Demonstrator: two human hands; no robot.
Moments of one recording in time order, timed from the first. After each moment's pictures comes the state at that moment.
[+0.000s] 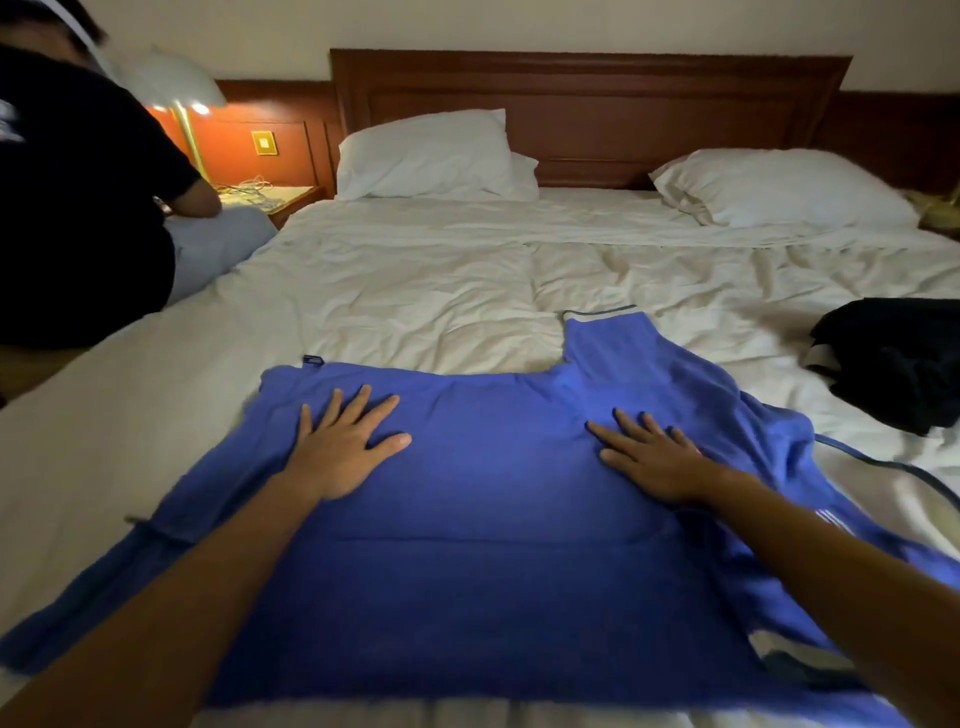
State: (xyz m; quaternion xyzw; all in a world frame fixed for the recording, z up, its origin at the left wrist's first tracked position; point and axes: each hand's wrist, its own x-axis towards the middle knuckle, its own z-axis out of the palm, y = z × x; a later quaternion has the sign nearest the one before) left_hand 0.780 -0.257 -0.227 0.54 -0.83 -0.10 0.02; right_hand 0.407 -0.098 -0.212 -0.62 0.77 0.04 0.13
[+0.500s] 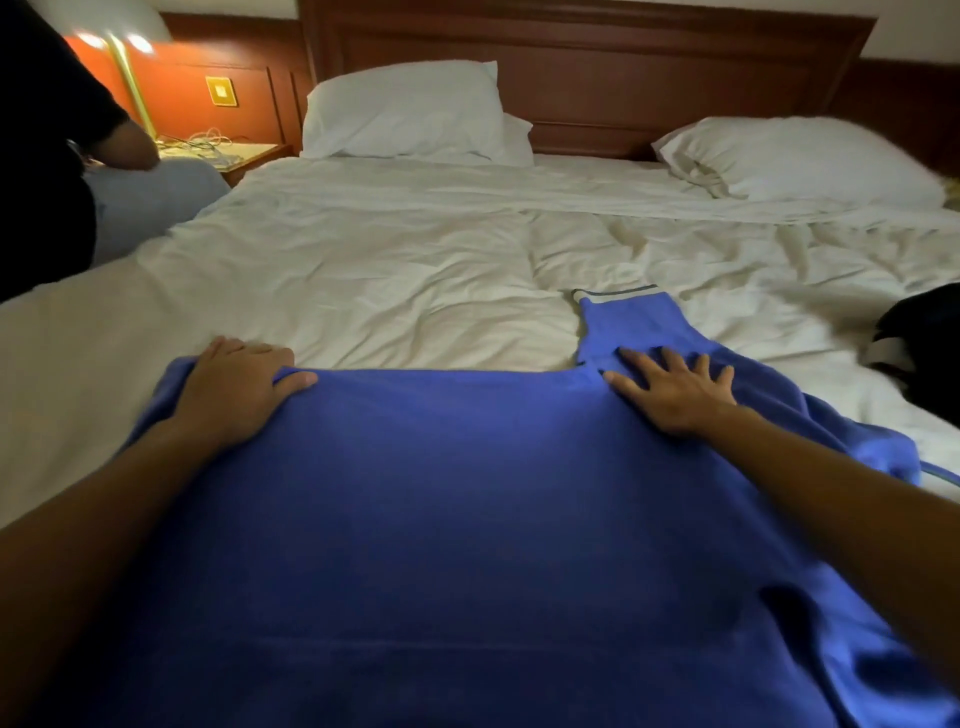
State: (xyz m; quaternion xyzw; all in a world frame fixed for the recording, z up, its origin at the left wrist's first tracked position) left_hand 0.803 -0.377 -0.229 0.50 -0.85 0.04 0.16; right_hand 0.336 -0.215 -0.233 -0.51 0.86 0.00 0.03
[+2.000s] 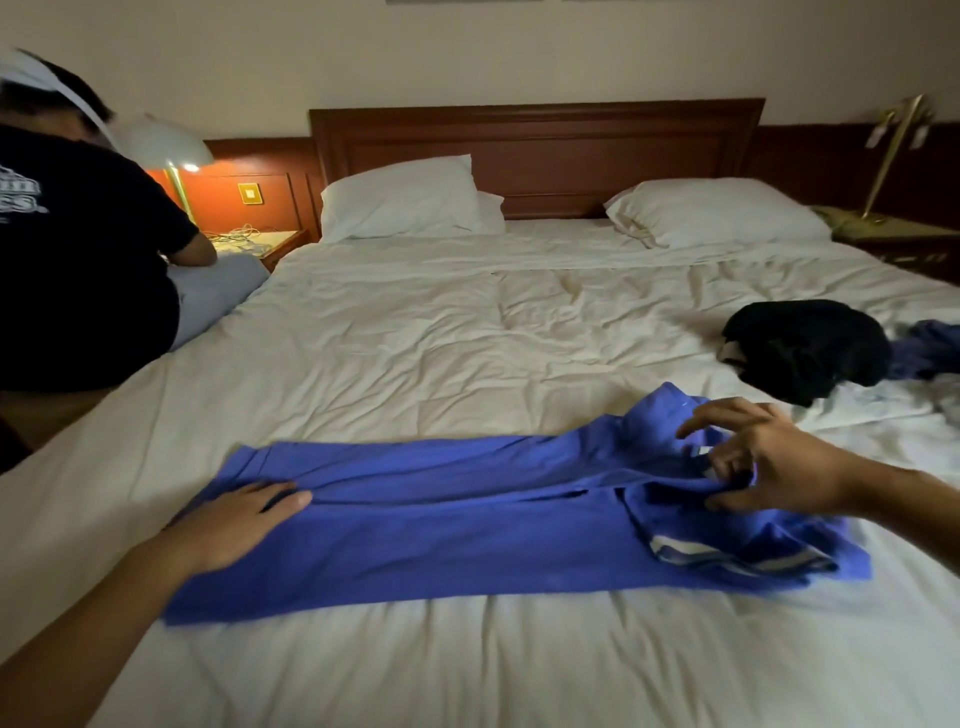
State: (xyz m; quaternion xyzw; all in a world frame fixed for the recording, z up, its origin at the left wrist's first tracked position) left_hand 0.903 -0.147 -0.173 0.58 -0.79 -0.21 0.00; right_hand 0.359 0.094 -0.109 -0.75 0.65 -0.09 0.00
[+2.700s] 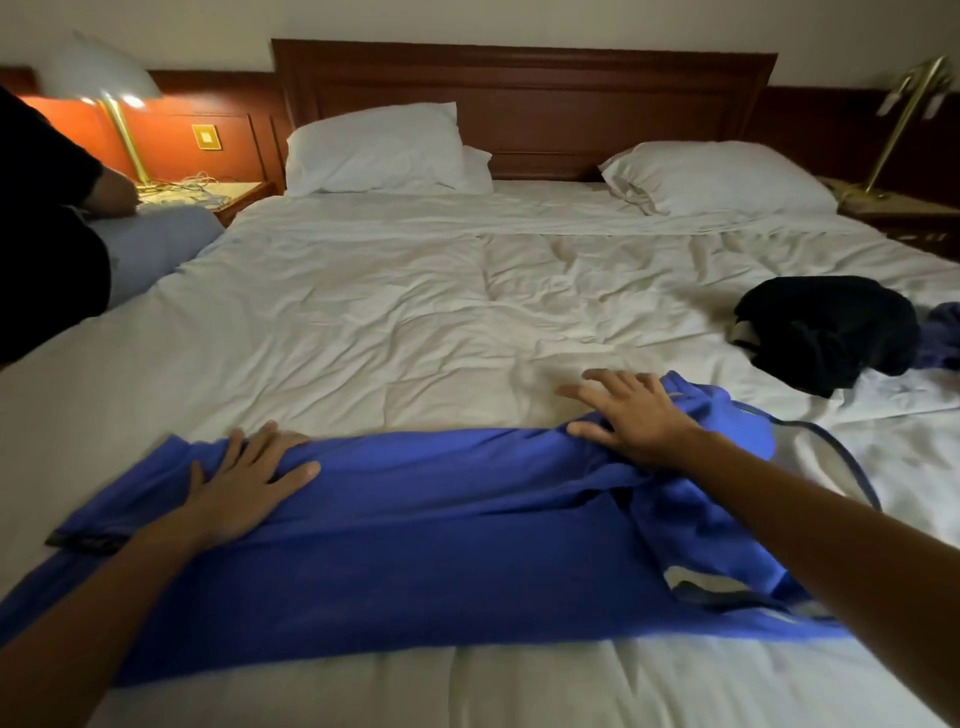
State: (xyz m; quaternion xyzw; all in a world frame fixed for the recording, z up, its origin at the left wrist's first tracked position) left_hand 0.837 -0.215 -0.230 0.57 -0.80 -0.18 0.01; right_hand 0.383 -0.061 -0.187 -0.68 0.73 -0.01 -0.09
